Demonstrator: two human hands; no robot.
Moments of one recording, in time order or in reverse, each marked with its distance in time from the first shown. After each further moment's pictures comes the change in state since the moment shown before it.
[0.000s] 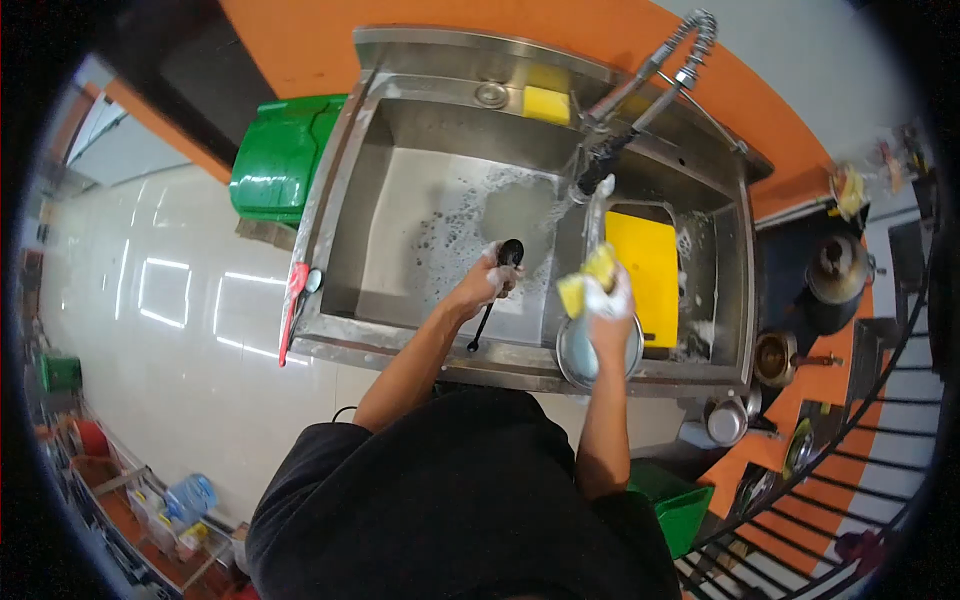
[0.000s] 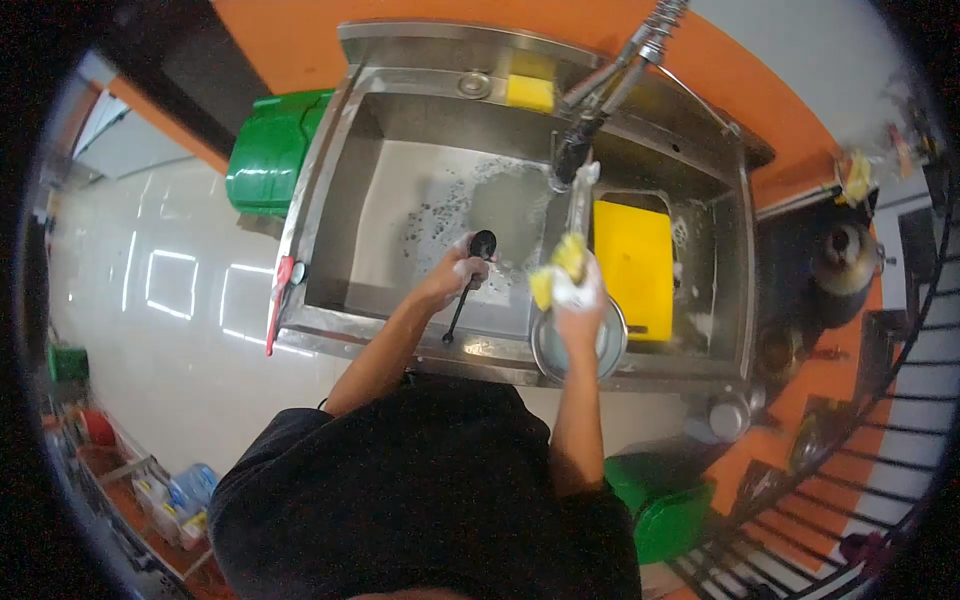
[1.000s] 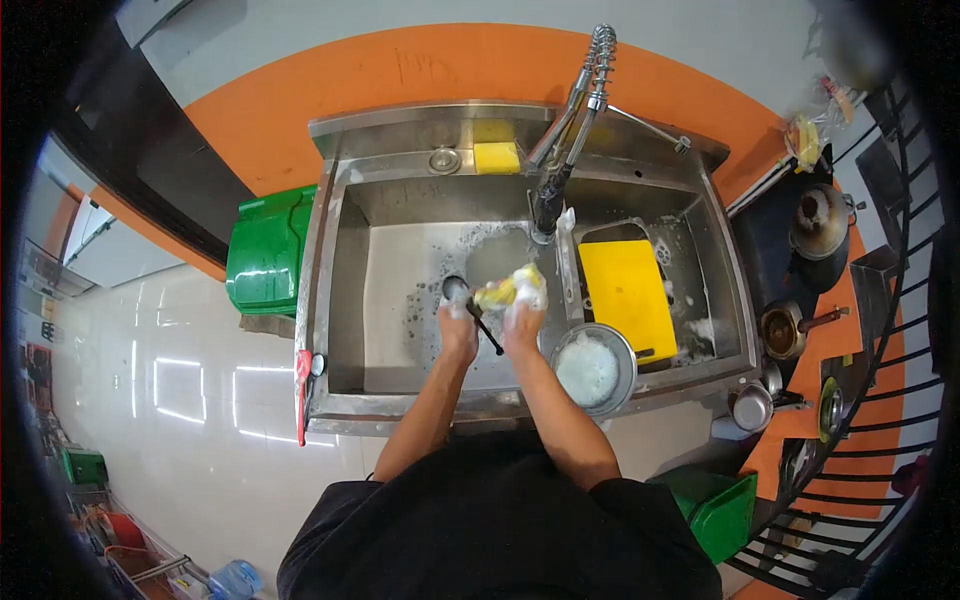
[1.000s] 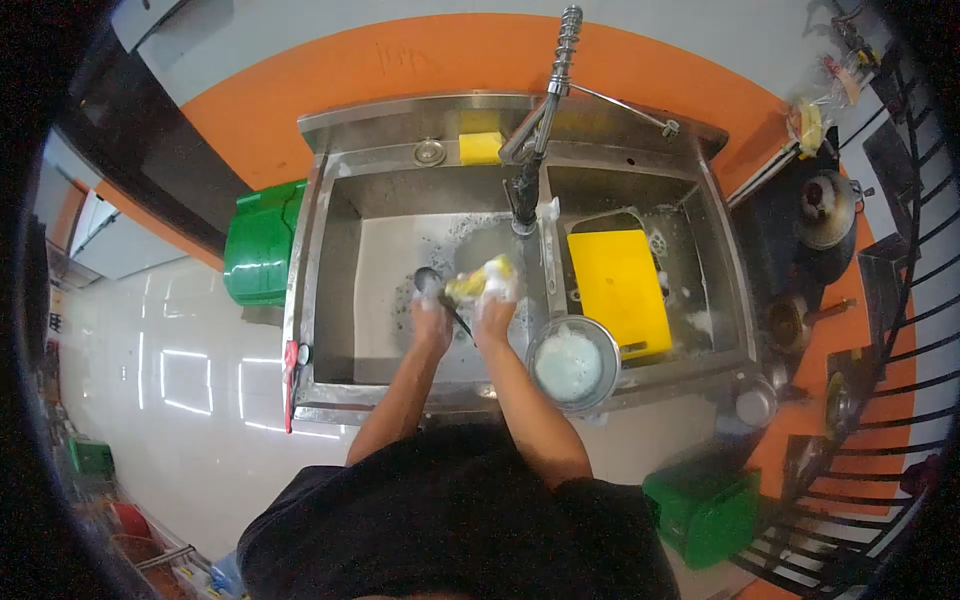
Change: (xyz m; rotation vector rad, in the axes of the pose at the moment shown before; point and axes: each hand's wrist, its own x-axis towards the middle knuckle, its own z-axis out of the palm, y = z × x) left_hand 0.033 -0.008 0.005 -0.421 0.401 0.242; right_hand 0.025 0.030 0.132 1.016 0.180 0.367
